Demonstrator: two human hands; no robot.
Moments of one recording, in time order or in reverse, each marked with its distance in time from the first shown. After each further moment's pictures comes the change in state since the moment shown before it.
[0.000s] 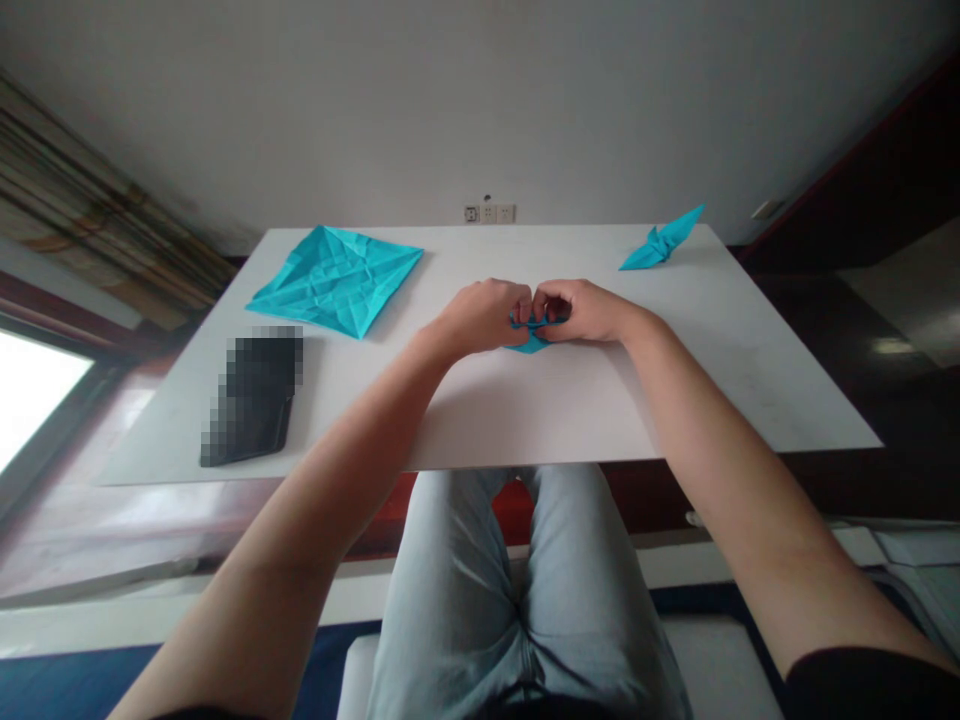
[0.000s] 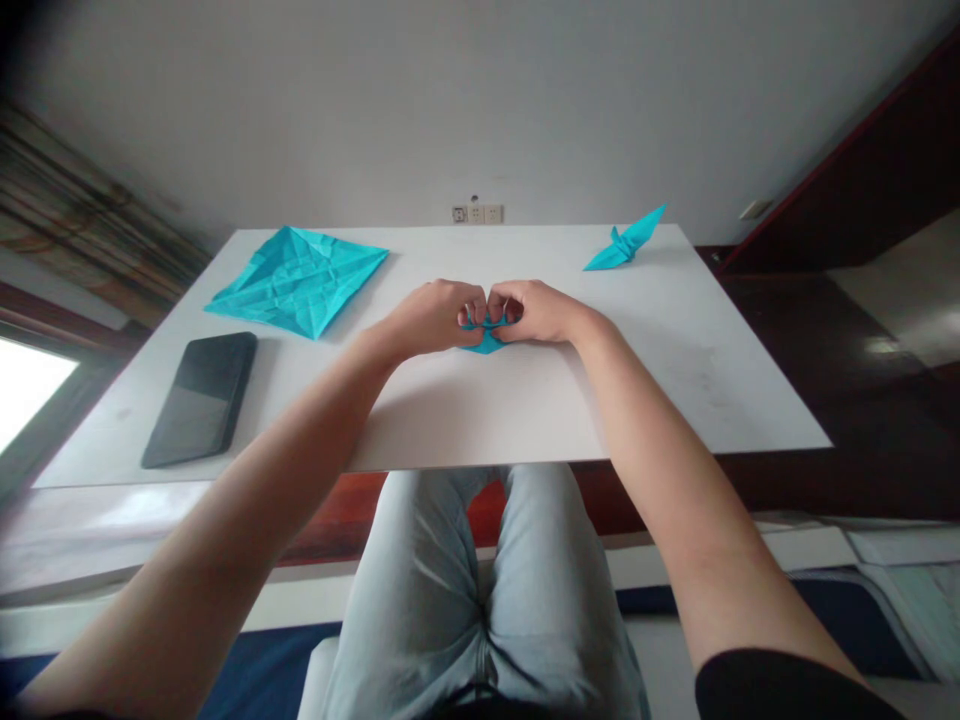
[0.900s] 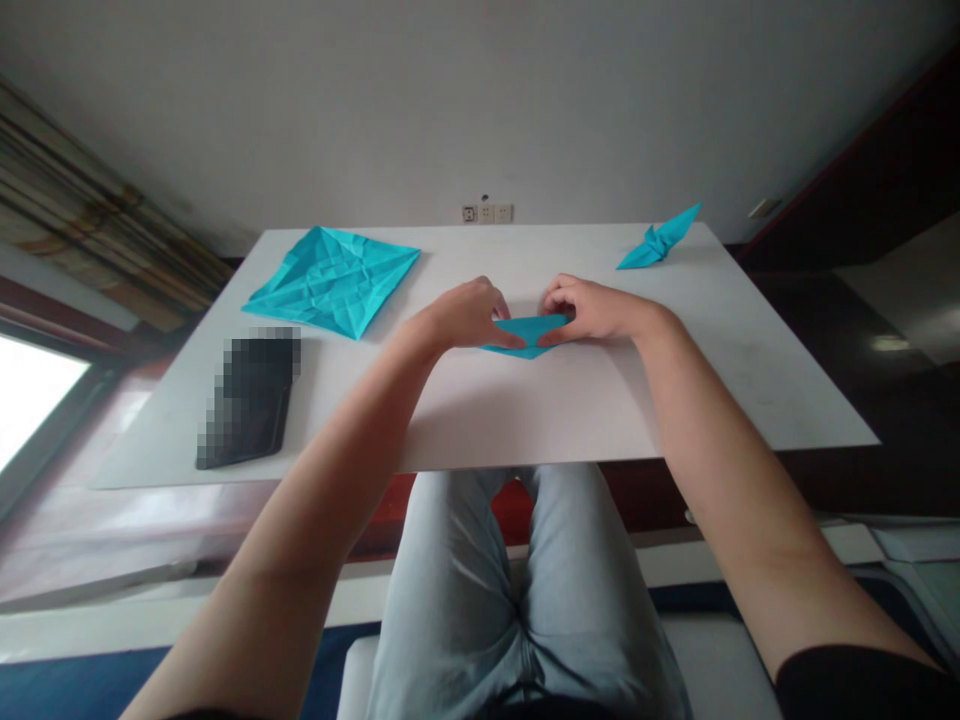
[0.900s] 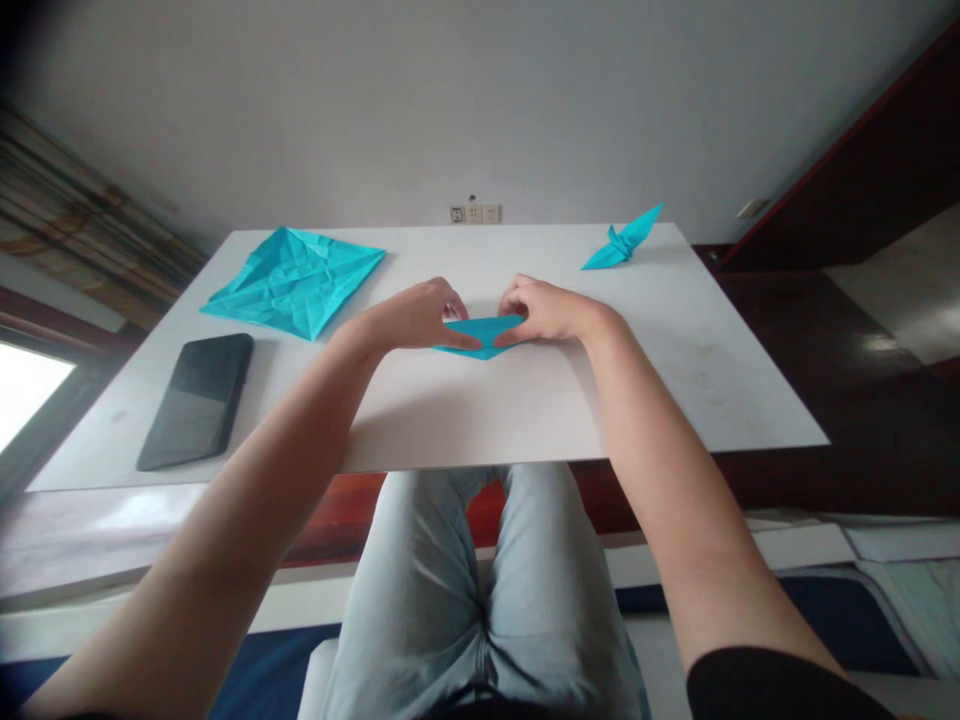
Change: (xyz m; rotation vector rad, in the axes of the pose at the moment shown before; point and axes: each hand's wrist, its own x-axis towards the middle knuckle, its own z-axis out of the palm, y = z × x) left_hand 0.000 -0.026 -0.005 -0.029 -0.096 -0.034; right_hand -0.005 0.007 -0.017 -0.173 -0.040 0.033
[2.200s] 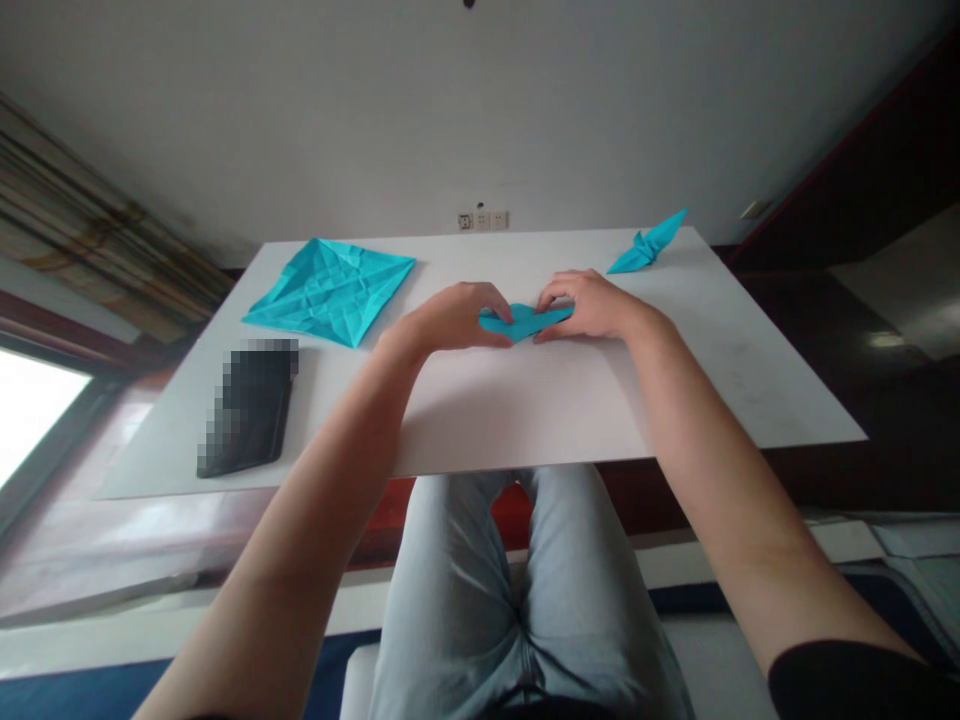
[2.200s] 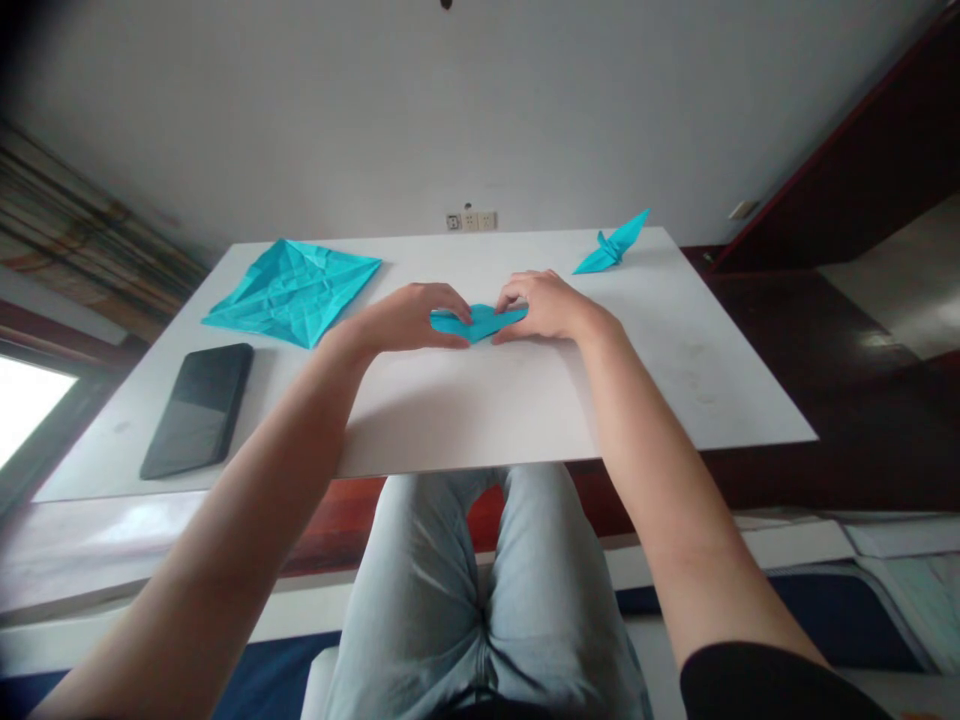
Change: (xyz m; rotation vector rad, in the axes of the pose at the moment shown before) left_hand -0.001 -0.010 -0.005 -0.032 0.051 0.194; right_hand -0.004 0.001 -0.007 -0.130 0.154 -0.115
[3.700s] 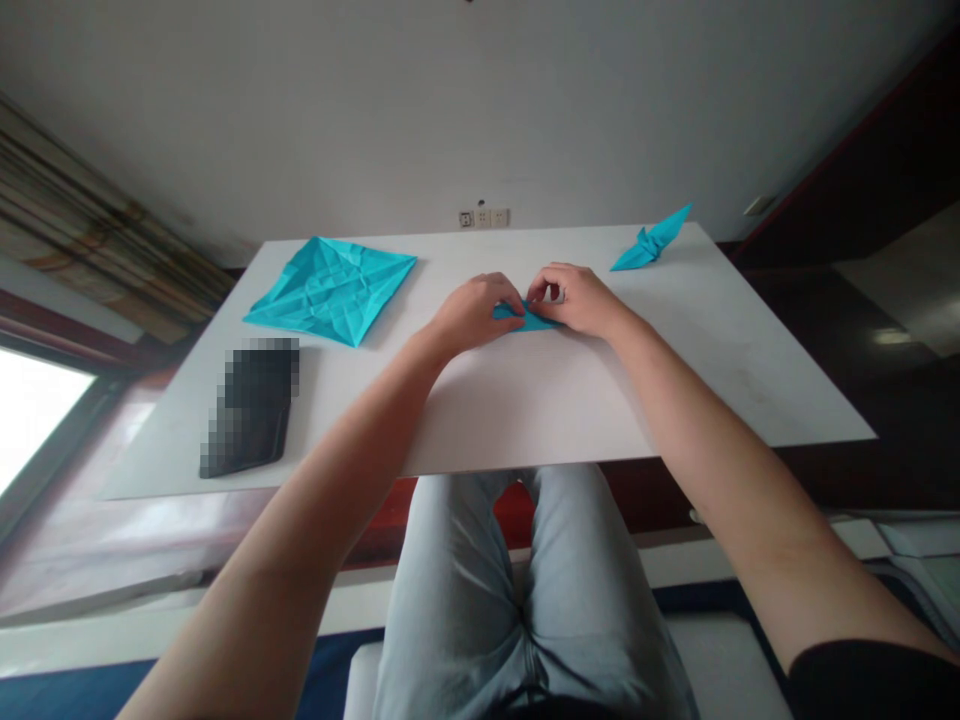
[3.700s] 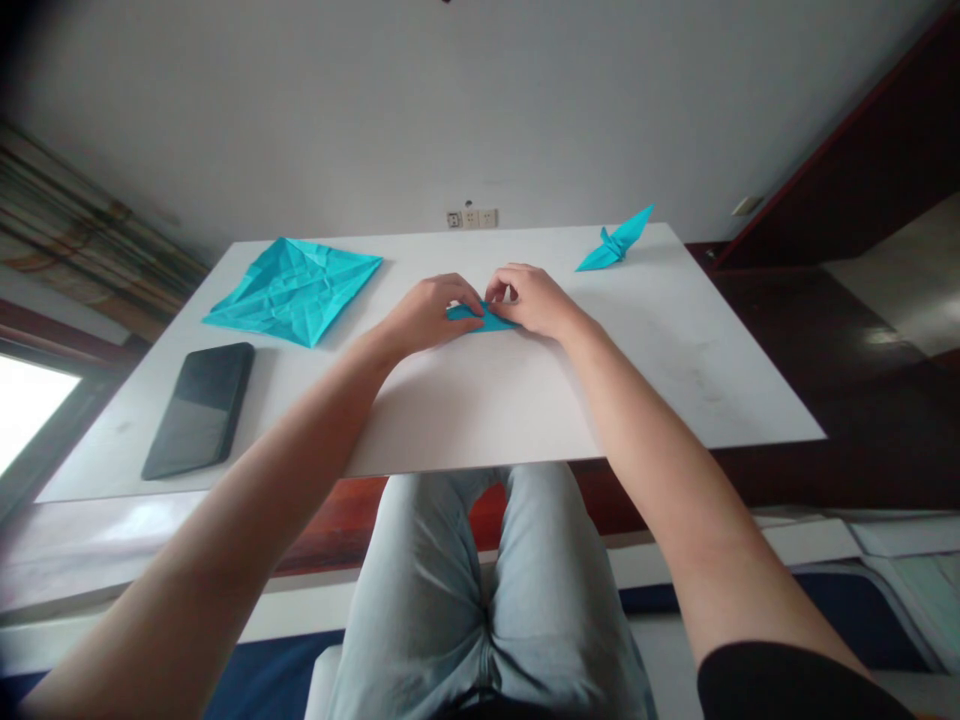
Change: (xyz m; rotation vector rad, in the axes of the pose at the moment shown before) left_hand 0.017 -0.006 0.032 -0.086 0.207 0.042; right_hand 0.015 0.005 0.028 0.053 0.205 -0.008
